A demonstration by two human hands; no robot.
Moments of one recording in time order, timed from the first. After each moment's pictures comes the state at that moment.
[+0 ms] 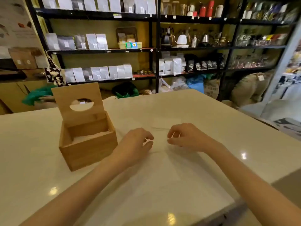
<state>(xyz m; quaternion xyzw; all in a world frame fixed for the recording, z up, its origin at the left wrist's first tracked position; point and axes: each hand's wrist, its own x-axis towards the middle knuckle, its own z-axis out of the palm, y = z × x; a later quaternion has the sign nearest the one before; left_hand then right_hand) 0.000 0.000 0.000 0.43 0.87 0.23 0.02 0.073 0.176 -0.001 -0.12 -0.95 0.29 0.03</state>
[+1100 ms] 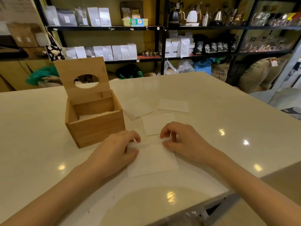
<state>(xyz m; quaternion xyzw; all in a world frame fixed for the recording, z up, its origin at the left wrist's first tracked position) 0.006 -0.076 -0.024 0.44 0.87 0.21 0.03 0.094 0.122 -0.036 -0.03 -0.94 0.32 0.11</state>
